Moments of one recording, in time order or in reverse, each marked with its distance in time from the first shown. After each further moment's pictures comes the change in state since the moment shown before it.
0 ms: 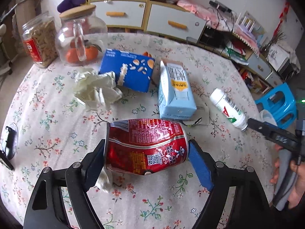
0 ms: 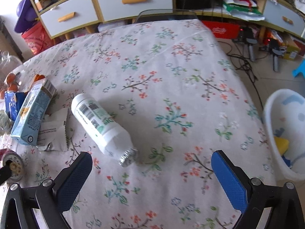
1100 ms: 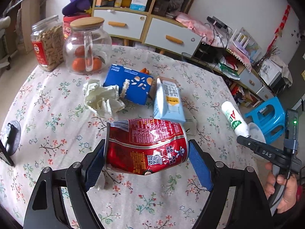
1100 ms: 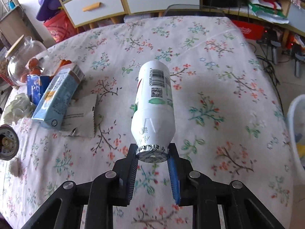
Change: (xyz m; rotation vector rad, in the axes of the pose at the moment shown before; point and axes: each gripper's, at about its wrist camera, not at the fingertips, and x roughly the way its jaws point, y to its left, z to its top) left arm -0.034 0.005 0.000 -0.050 -0.076 -0.074; right arm -0.006 0.016 -0.009 -0.061 0.026 0.128
